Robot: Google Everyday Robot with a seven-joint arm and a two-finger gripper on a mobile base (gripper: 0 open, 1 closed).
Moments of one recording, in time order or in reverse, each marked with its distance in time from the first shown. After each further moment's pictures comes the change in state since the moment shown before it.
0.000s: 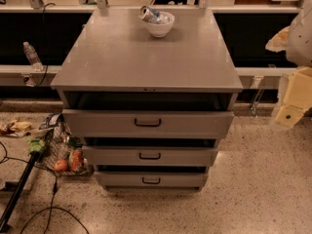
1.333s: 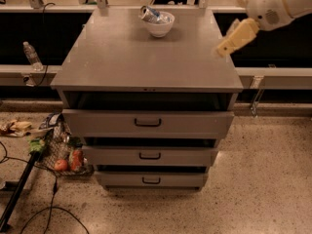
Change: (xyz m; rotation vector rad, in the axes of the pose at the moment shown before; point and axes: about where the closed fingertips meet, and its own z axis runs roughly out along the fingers) arm -0.092 -0.172 0.043 0.164 -0.611 0.106
